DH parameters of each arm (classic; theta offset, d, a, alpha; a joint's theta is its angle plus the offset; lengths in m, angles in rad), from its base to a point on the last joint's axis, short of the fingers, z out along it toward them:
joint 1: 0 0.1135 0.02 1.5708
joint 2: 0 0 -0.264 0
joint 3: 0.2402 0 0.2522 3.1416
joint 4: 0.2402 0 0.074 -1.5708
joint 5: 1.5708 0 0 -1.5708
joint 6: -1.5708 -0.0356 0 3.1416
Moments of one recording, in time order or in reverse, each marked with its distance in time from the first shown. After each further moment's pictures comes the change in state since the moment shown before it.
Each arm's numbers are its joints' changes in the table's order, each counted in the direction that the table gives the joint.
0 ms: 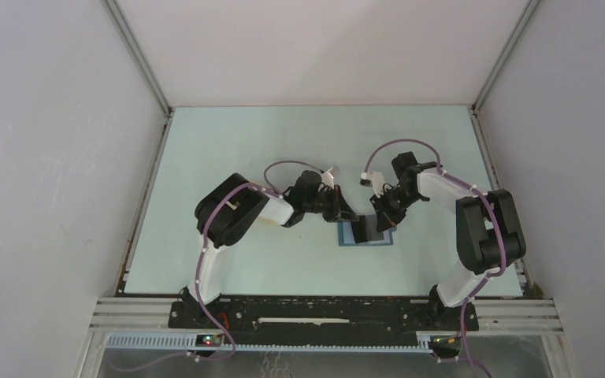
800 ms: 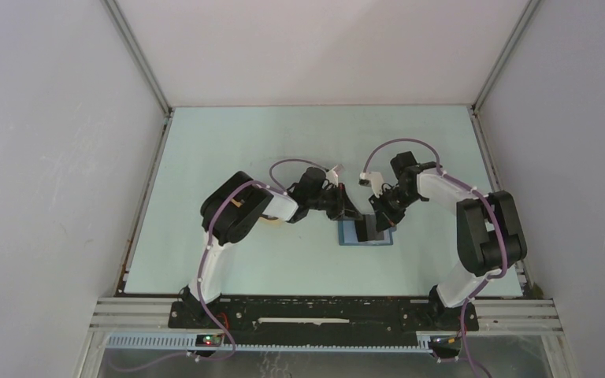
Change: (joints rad) left arm 0.002 -0.054 0.090 0.054 0.051 0.017; right arm 0.013 0.005 0.000 0.000 0.001 0.000
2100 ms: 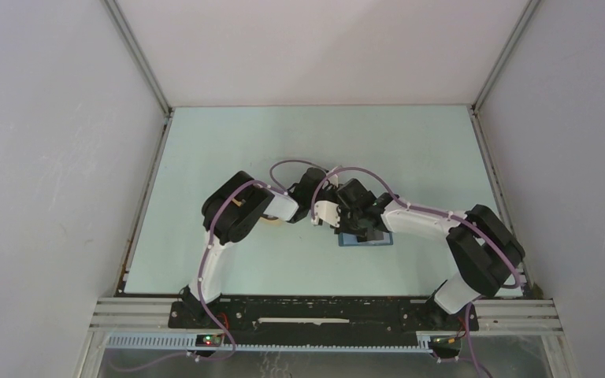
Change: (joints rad) left arm 0.001 -0.014 0.006 0.009 0.003 -0.001; right arm 0.497 0.100 -0.137 -0.411 0.448 0.204
